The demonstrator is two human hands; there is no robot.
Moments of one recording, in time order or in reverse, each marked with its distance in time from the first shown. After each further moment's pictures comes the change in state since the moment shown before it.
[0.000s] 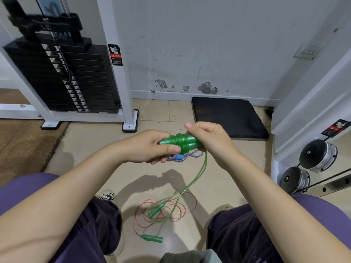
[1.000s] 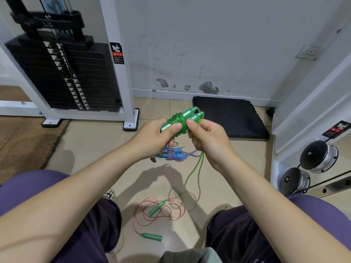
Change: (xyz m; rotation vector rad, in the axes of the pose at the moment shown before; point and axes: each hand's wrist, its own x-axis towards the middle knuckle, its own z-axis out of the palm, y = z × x) left_hand 0.013 0.003 0.014 0.002 0.435 0.016; right_hand 0.005 0.010 0.012 0.259 0.063 -0.007
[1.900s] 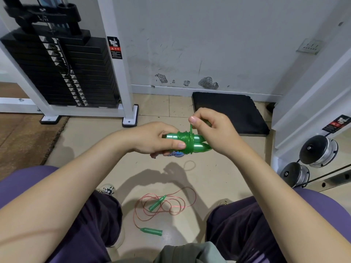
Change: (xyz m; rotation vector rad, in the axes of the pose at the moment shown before) left_hand 0.001 0.009 -0.016 0.152 -0.500 -0.051; right_hand 0.001 -0.017 -0.019 -0.689 -0.080 -0.329
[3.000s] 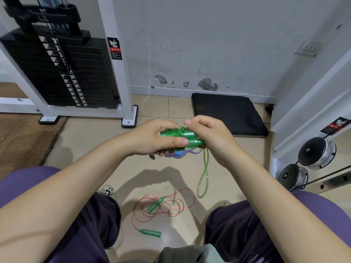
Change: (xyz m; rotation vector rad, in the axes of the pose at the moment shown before) left_hand -0.004 0.001 0.007 -0.212 0.164 0.109; right_hand -0.008 -0.012 0.009 0.529 -0.049 0.300
